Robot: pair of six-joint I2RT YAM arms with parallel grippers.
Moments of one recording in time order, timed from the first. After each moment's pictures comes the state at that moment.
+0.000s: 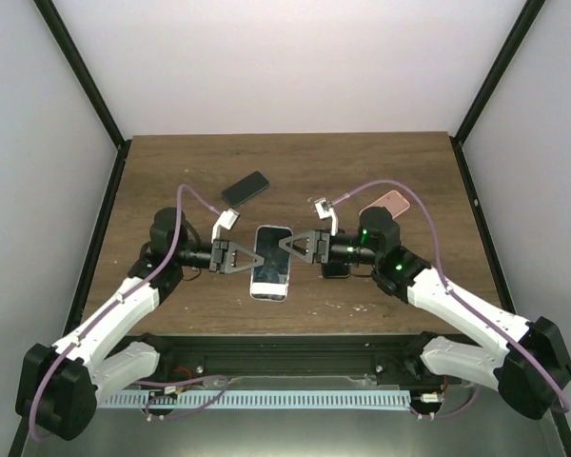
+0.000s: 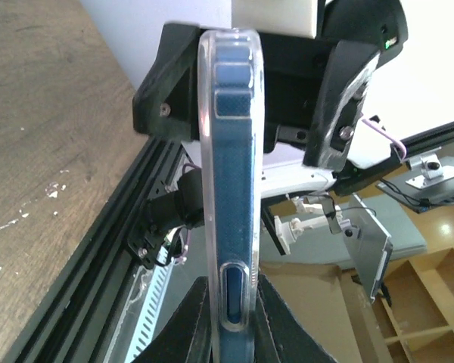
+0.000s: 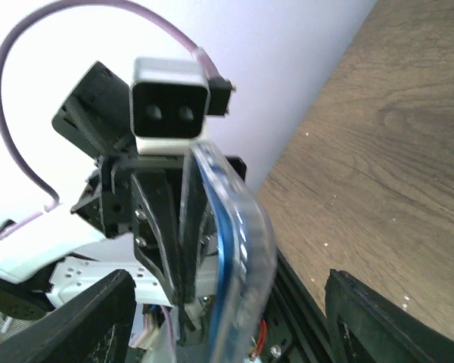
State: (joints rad) left arm -0.40 1.00 0.59 0.21 1.25 -0.92; right arm 0.69 1.06 0.69 0.22 -0.69 0.88
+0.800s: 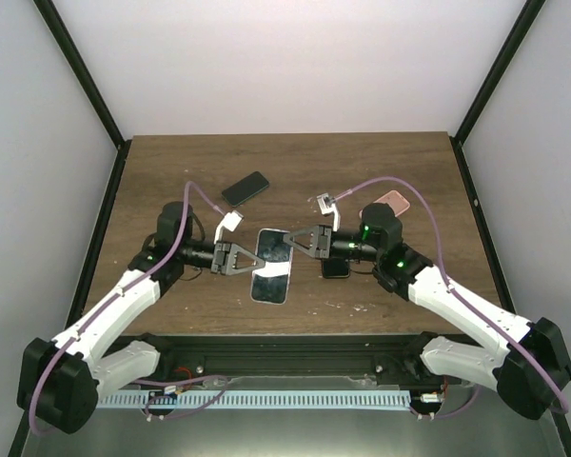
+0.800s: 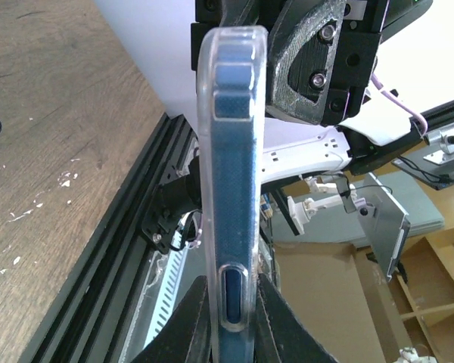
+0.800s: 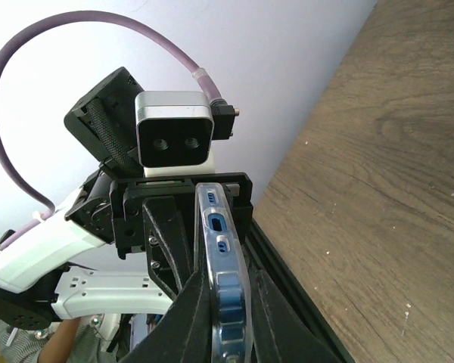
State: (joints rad) left arm -0.41 1.03 0.66 -0.03 1.27 -0.68; right arm 0.68 1.07 0.73 0.20 -0.68 0.90
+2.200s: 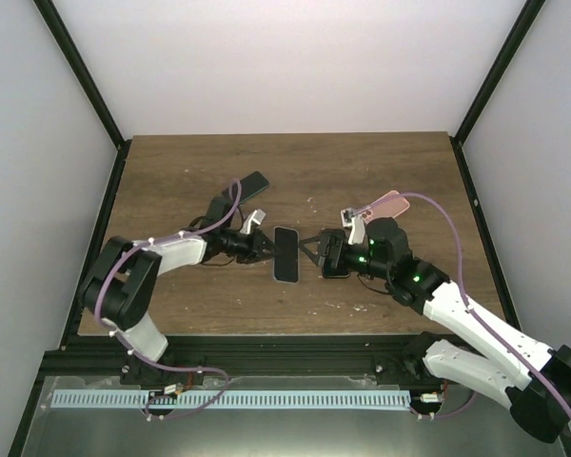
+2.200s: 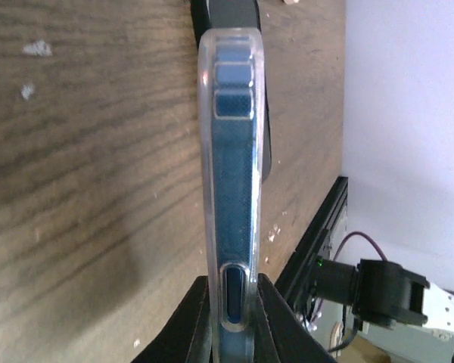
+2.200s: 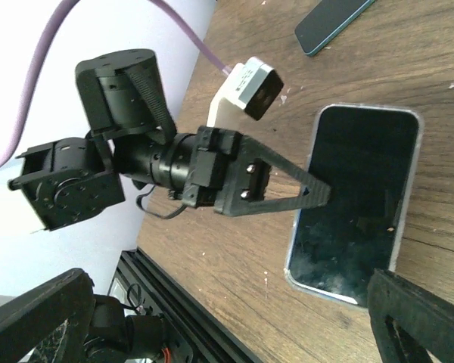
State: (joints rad) left arm -0.44 1.63 0.80 -0.01 0.88 -0.69; right arm 0.68 0.91 0.67 -0.16 -0.34 0.83
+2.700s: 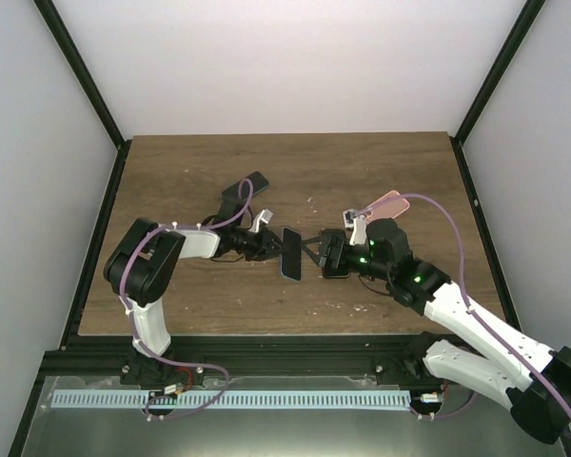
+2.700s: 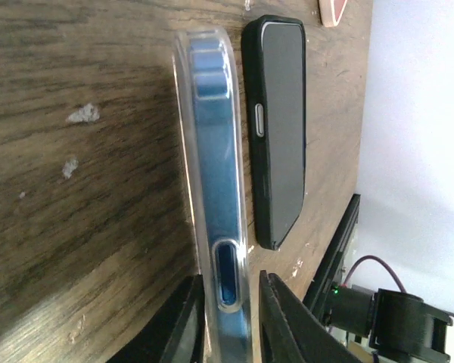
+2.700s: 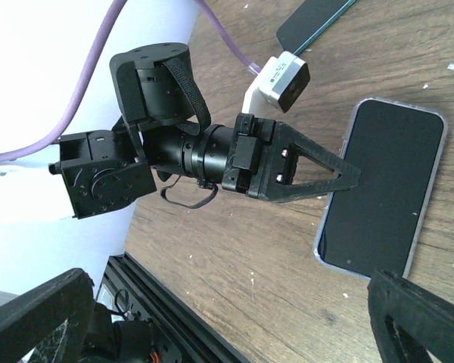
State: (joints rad) left arm -0.46 1.87 0.88 0.15 0.87 -0.76; right arm 0.68 0.90 0.67 -0.20 -0.30 0.82
